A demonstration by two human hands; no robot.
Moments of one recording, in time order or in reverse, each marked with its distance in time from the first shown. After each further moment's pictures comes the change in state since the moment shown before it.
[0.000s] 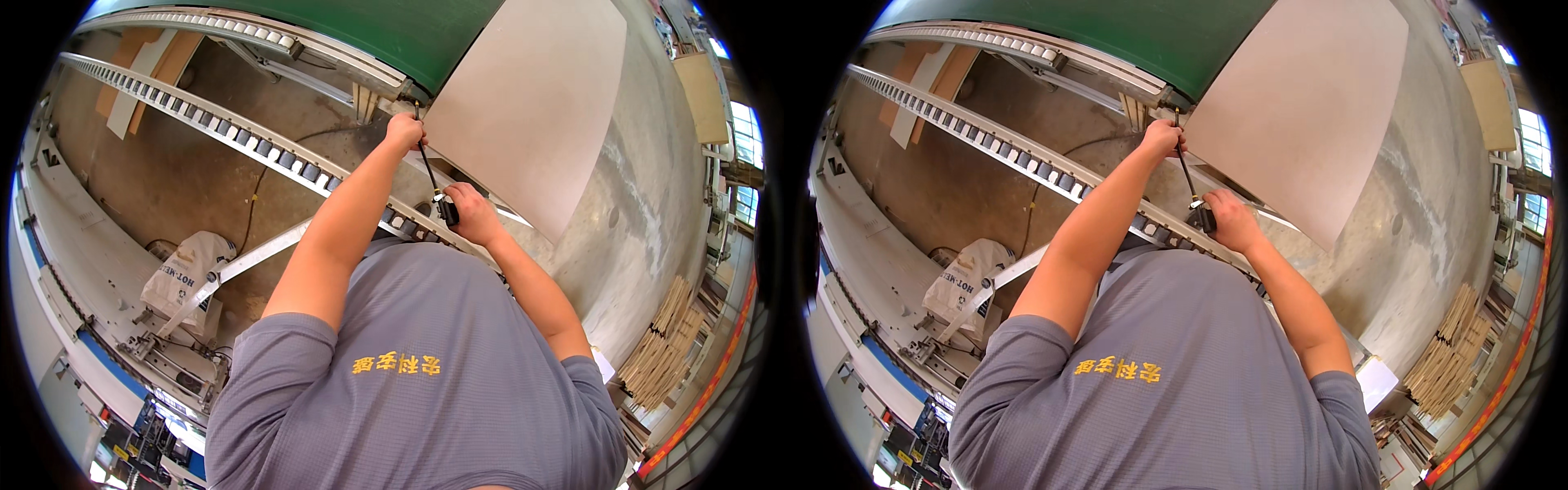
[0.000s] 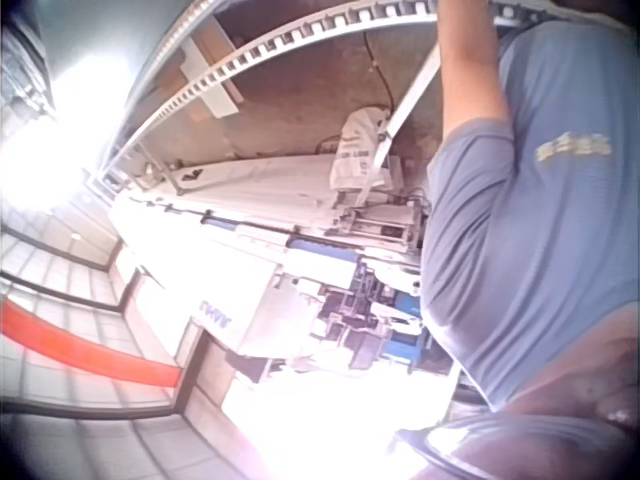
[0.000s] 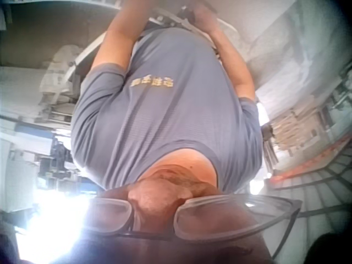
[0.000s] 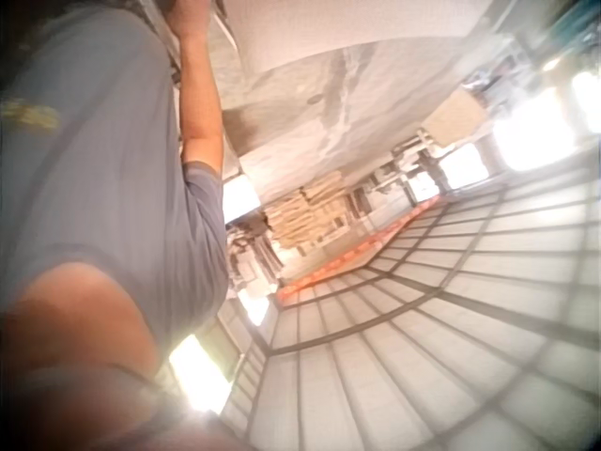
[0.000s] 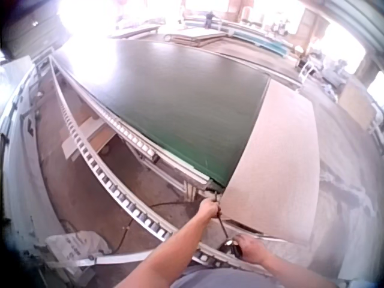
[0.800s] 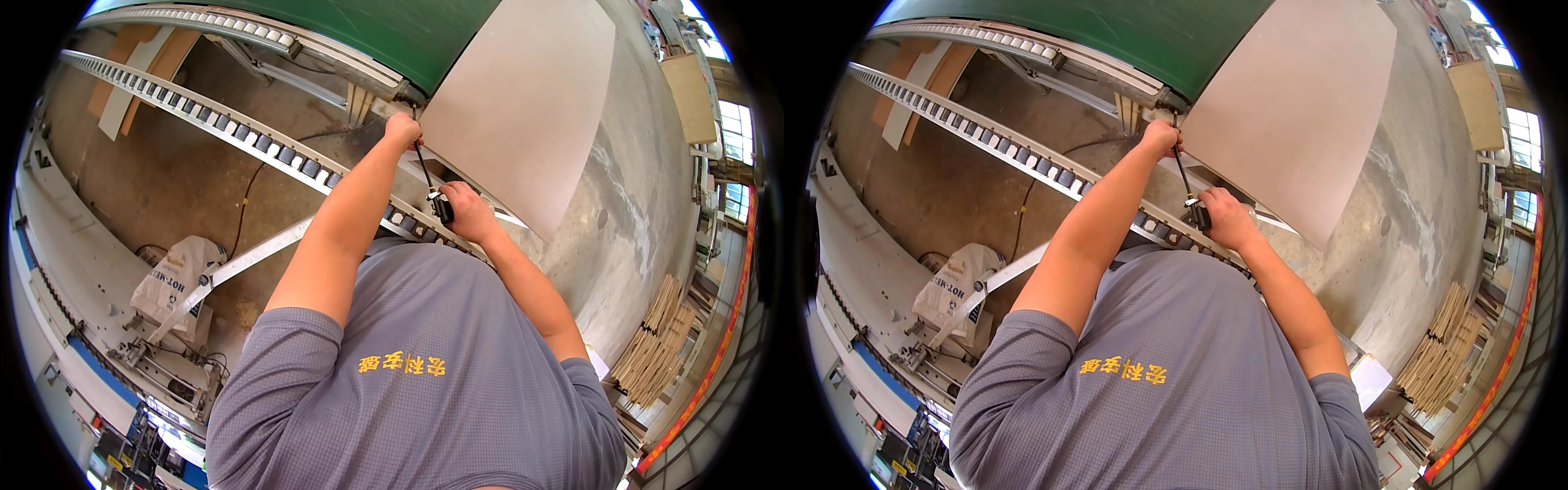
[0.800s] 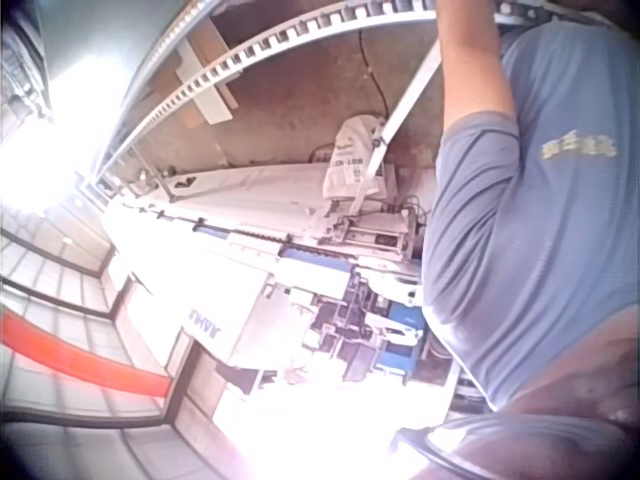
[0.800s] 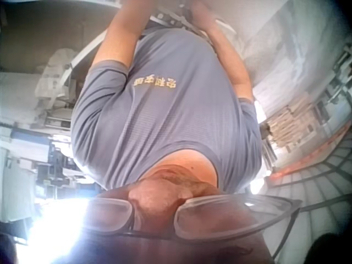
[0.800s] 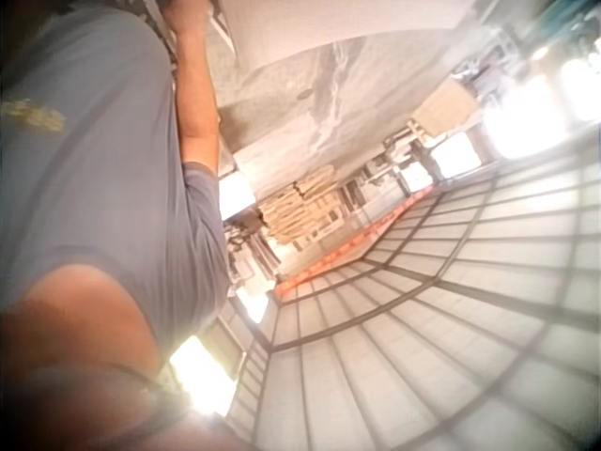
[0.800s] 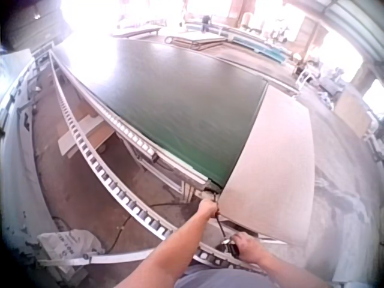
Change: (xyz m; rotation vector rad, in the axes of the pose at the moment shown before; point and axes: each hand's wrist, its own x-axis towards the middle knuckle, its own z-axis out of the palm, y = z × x) left_hand 0.012 -0.003 0.000 0.127 -0.041 -0.002; right_hand 0.001 -0.013 0.000 -0.076 -0.037 0.076
